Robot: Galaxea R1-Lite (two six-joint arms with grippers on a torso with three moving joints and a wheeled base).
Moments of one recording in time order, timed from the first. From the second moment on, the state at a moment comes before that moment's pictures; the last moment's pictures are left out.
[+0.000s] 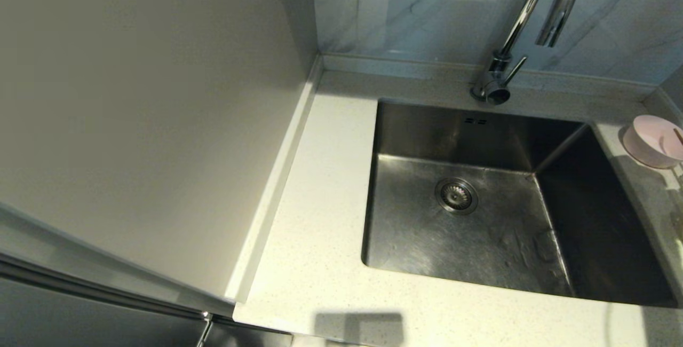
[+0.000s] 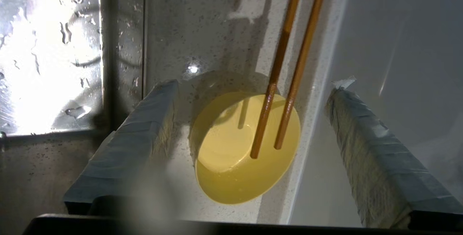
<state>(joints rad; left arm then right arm) 0.00 0.00 0.00 0.00 0.02 -0.03 -0.47 1.65 -1.43 0.45 -0.18 -0.44</state>
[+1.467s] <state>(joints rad) 0.00 0.00 0.00 0.00 0.02 -0.03 -0.50 1.91 -1.51 0.15 -0.33 -0.57</state>
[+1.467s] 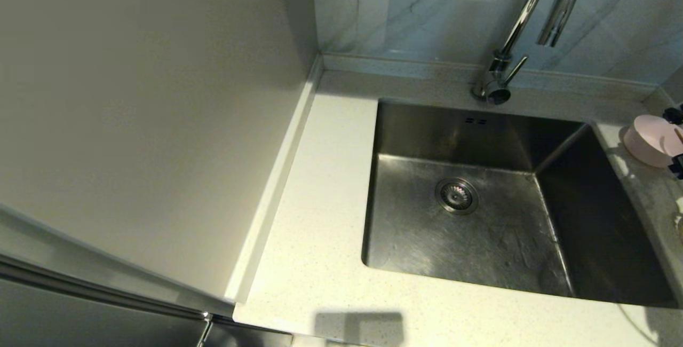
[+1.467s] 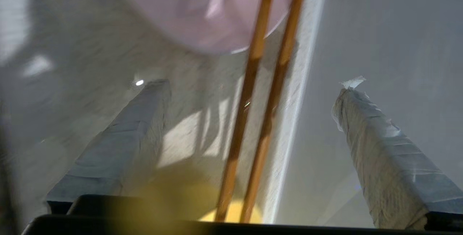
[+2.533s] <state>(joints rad) 0.00 0.00 0.00 0.00 0.02 -0.03 -0.52 1.95 -1.53 0.14 -0.33 -0.58</state>
